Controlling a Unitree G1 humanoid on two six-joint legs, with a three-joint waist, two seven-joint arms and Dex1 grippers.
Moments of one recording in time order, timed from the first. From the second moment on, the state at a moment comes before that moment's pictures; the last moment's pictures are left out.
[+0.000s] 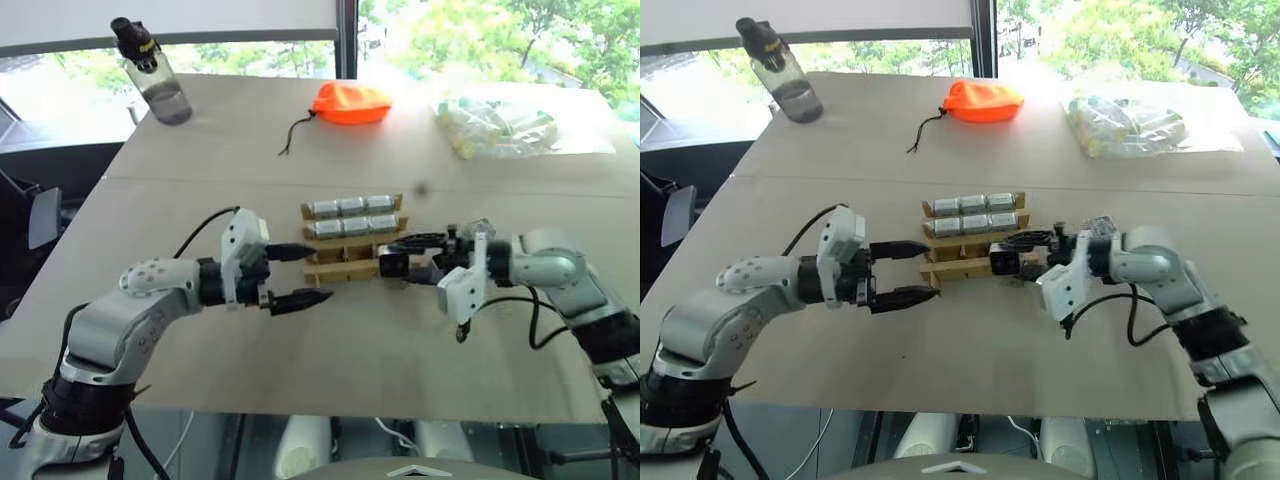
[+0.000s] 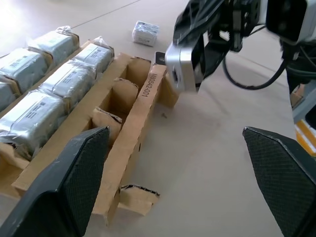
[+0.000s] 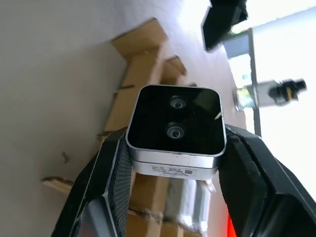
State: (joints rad) left arm -0.26 0.80 0.03 -0.37 -0.69 0.71 -1.01; right arm -0.61 -0.65 0.35 0.20 -0.25 -0.90 0.91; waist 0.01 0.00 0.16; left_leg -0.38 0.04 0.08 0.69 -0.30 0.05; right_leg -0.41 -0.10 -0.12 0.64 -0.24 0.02
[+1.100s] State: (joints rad) left arm -0.37 0.83 -0.09 -0.32 -0.66 0.82 -1.07; right arm -0.90 -0.47 0.55 0.40 -0.48 -1.10 0.77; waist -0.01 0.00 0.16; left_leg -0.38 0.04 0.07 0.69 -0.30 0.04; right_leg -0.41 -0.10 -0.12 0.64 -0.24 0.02
